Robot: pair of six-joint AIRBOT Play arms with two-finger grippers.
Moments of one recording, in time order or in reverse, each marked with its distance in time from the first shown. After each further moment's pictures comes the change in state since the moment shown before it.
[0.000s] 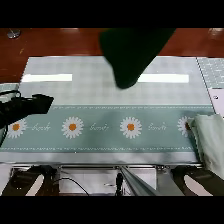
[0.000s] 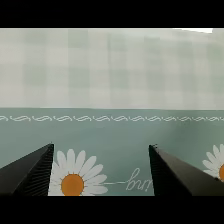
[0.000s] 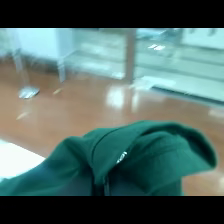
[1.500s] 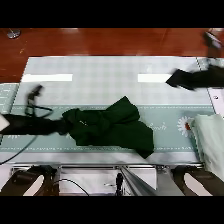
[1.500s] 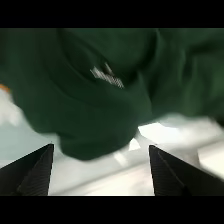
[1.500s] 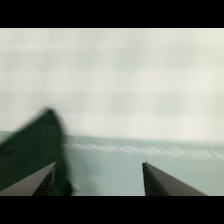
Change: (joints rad) left arm -0.061 -0.200 -0.123 -0.299 -0.316 0.103; right arm -0.173 0.052 -0.903 -0.074 0.014 0.231
